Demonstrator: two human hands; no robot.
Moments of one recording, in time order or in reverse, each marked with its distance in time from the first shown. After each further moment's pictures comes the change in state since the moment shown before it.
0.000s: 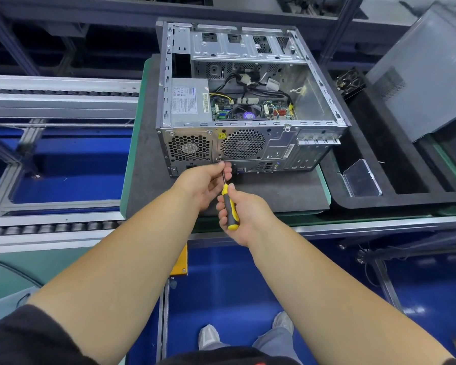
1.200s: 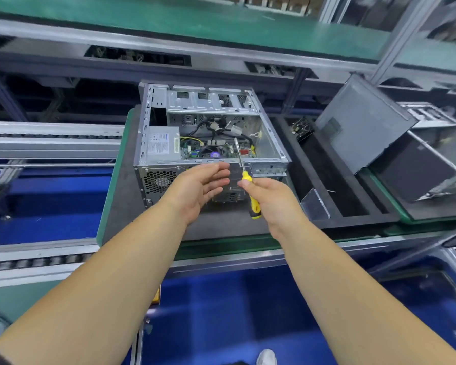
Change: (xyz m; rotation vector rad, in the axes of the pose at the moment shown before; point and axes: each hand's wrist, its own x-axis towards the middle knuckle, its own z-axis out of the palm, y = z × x) left_hand -0.075 0.029 0.073 0.177 -0.270 0.343; right_hand -0.065 -0.070 -0.080 -0.419 0.106 -0.814
